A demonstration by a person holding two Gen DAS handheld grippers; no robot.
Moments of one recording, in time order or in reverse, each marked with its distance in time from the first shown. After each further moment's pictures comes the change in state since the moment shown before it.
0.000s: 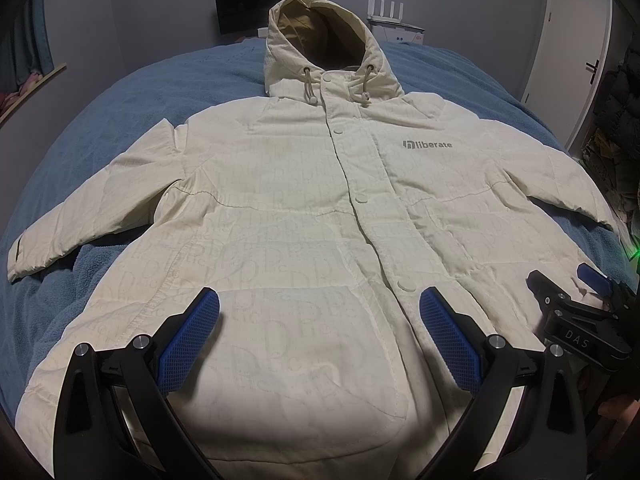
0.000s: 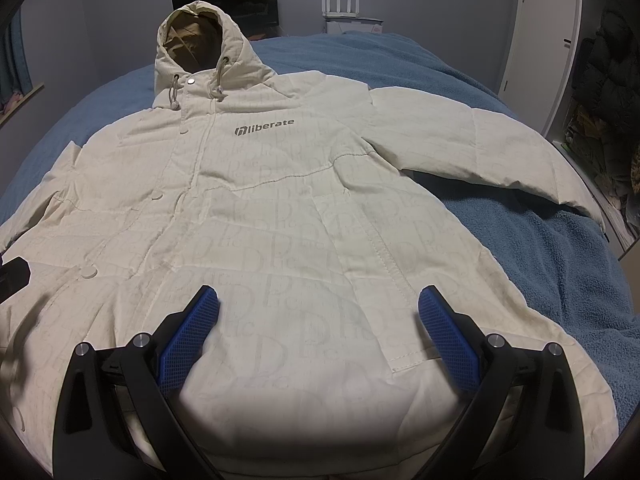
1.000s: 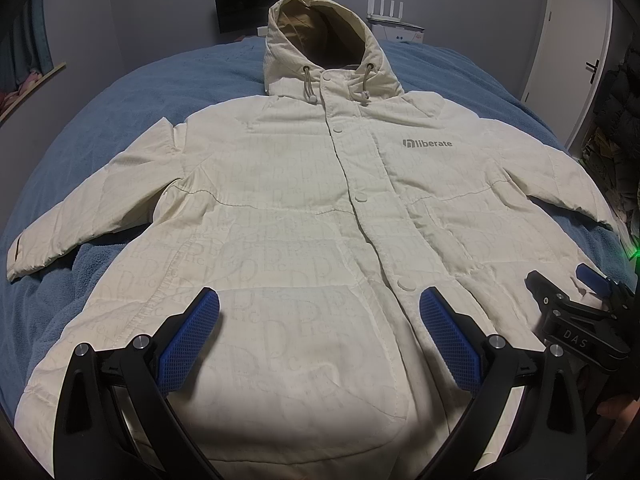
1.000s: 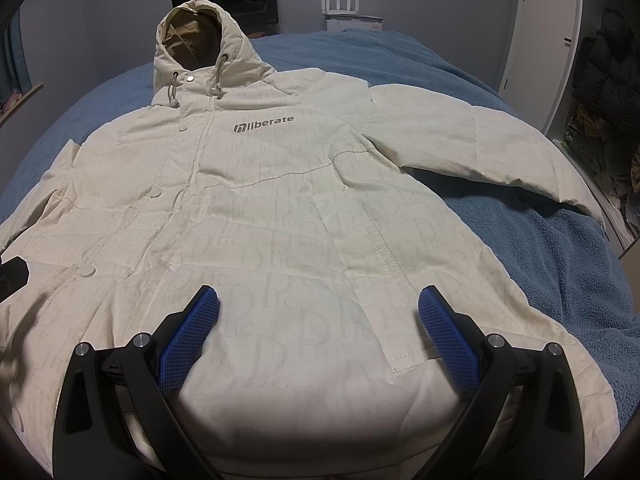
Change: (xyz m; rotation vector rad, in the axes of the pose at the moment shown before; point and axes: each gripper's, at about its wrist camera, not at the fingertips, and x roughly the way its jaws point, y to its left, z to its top) left arm 0.000 0.000 0.000 -0.001 0.002 -0.001; right arm 0.000 0.002 0.003 -0.001 0.006 0.000
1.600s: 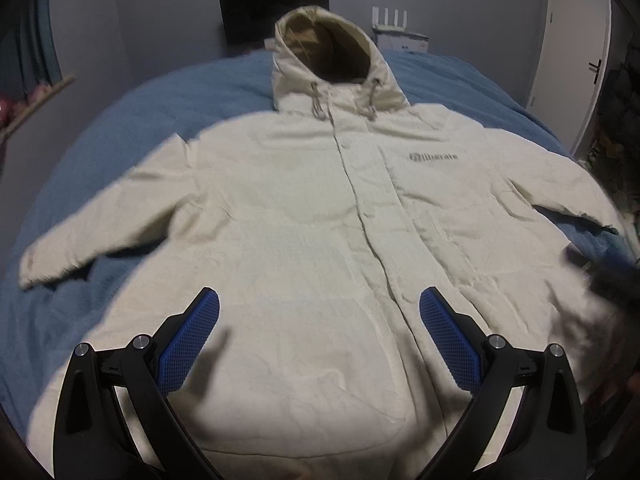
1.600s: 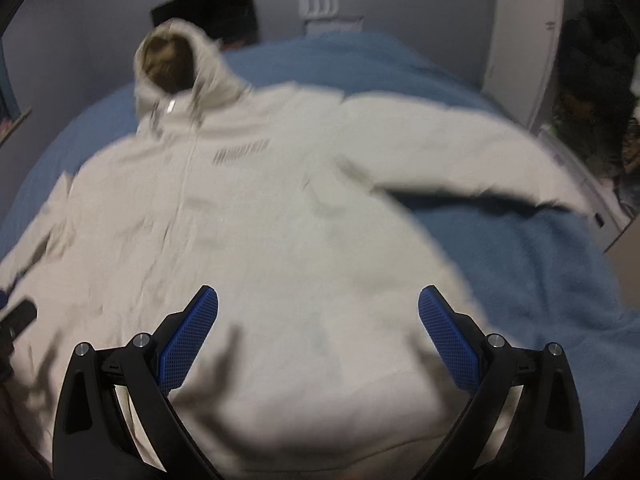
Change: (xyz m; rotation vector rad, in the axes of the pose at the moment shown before) left arm -0.011 -0.006 0.004 0.021 -0.053 0.061; right arm -0.030 -0.035 0.031 0.094 -0.031 -0.024
